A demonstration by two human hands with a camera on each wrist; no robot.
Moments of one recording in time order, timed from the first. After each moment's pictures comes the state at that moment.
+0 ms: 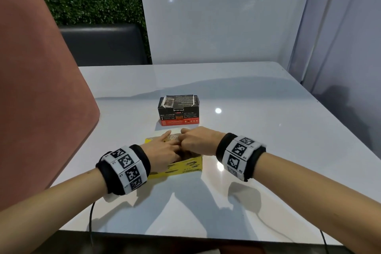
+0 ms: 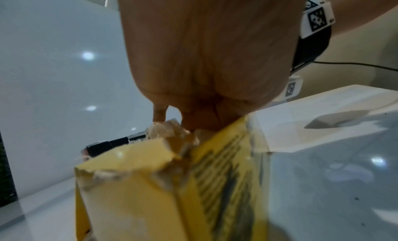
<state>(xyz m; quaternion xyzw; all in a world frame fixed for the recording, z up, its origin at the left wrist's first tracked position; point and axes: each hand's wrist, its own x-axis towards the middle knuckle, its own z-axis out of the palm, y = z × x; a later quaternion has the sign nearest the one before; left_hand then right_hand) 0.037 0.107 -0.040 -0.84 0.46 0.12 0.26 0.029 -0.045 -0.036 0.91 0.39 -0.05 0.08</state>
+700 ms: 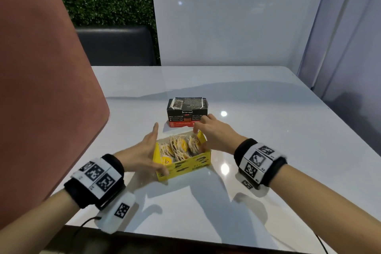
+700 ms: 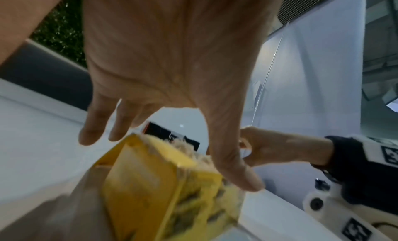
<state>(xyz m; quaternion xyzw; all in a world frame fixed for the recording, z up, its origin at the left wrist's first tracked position) 0.029 0.168 -0.026 -0.93 0.22 0.24 -0.20 0.033 -0.062 -0.033 0.98 0.18 0.02 -0.06</state>
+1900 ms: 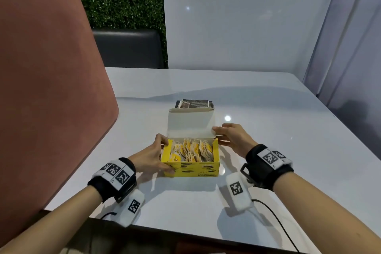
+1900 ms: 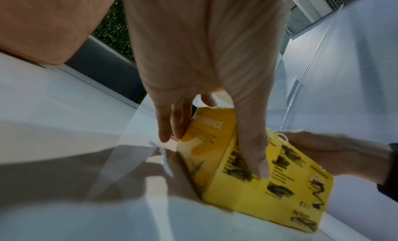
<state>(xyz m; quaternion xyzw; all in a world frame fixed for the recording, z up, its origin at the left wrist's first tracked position) 0.042 0.176 -0.068 -0.91 0.19 0.20 -0.32 0.039 -0.086 -0.055 0.68 -0.13 -0.07 -0.72</state>
